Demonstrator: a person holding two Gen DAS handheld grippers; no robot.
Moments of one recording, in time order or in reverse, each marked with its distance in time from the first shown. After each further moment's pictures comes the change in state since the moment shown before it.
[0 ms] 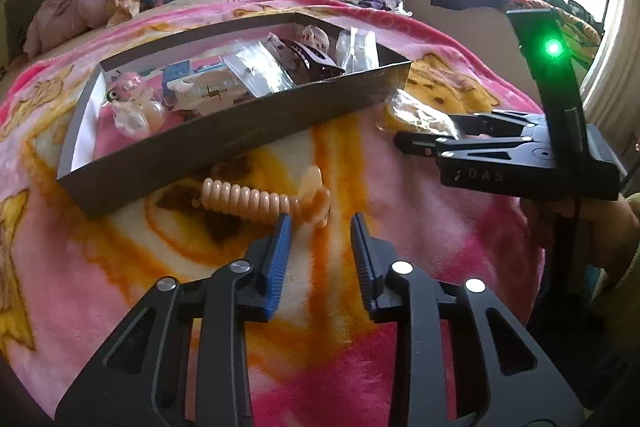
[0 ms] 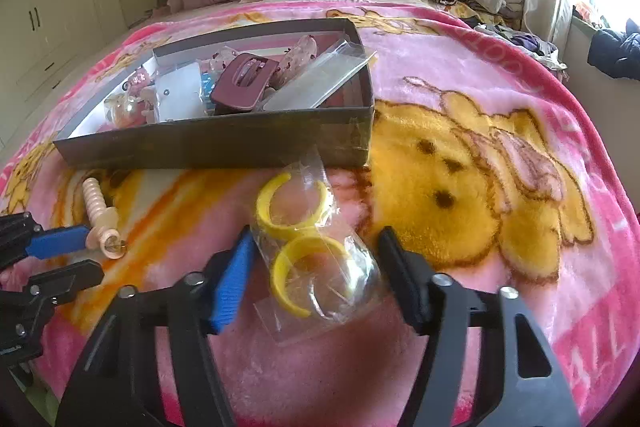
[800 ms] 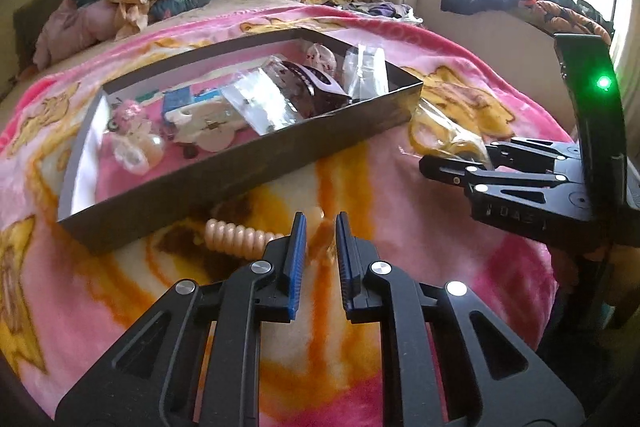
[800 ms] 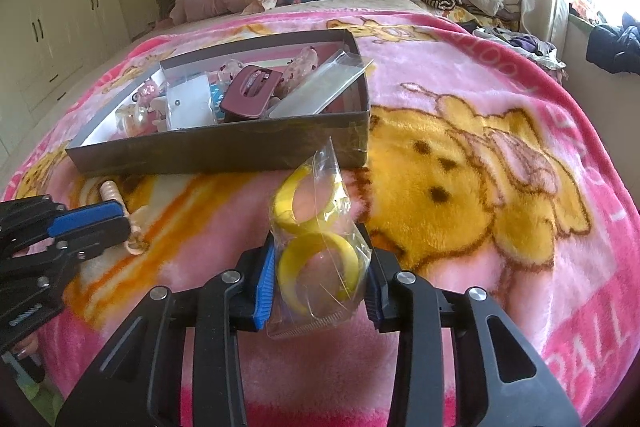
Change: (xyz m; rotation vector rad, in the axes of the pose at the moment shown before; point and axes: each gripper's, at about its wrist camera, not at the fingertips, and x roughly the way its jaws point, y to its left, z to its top) left arm 0.011 -0.007 0.023 0.012 -0.028 0.051; right arm -0.012 -0.003 -0.005 0.025 -0.034 0.025
